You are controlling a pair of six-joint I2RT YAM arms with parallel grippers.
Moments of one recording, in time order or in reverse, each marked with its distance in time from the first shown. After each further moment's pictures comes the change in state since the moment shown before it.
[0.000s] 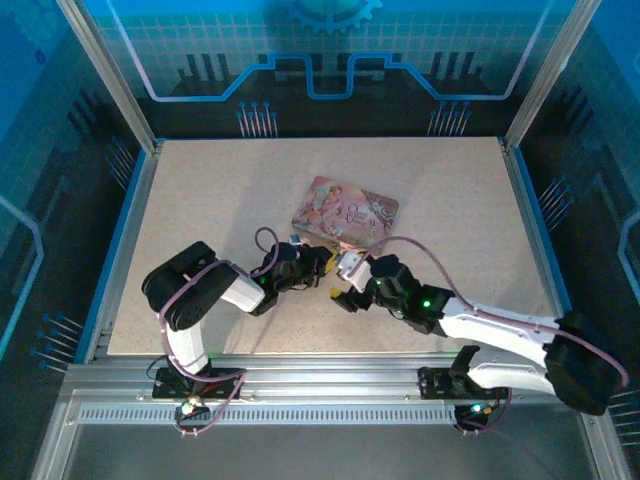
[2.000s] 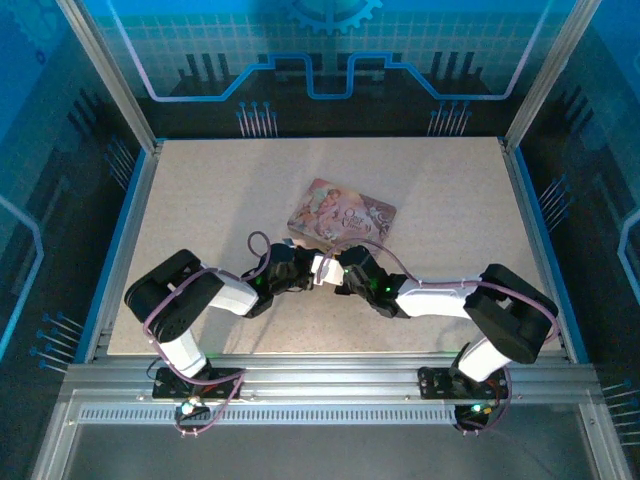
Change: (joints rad) left arm -0.005 -0.105 -0.035 -0.124 -0.047 -0.048; right arm -0.030 0.399 0.115 0.222 0.174 -0.436
